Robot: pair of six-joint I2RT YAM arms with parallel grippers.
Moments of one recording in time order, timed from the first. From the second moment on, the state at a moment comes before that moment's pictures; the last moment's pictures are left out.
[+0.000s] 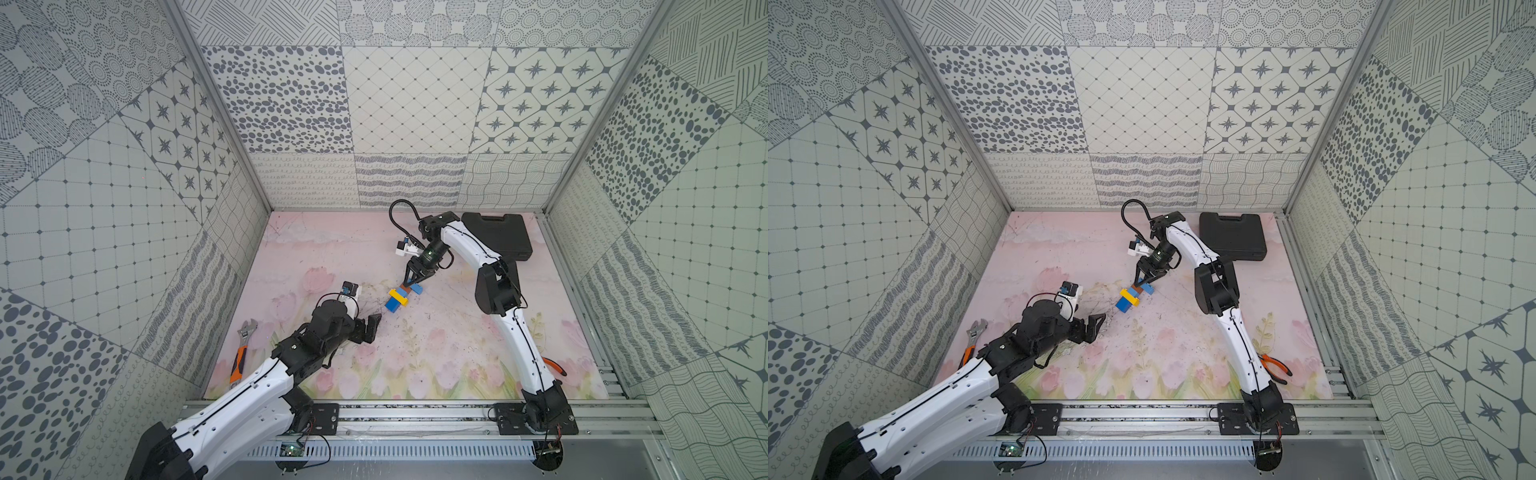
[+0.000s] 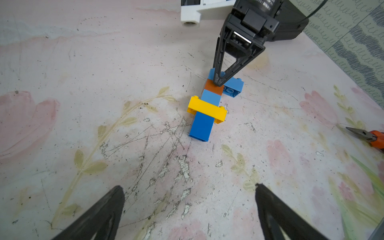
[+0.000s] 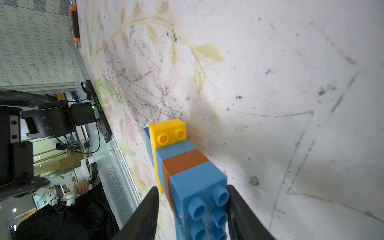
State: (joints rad) left arm -0.66 0.78 0.43 -0.22 -0.06 -0.28; right arm 0.46 2.61 2.46 -1.53 -0.72 -0.35
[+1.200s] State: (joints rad) left arm -0.49 1.53 0.80 -0.18 0.02 -0.37; right arm 0.47 2.05 1.40 -0.82 -0.49 0.08
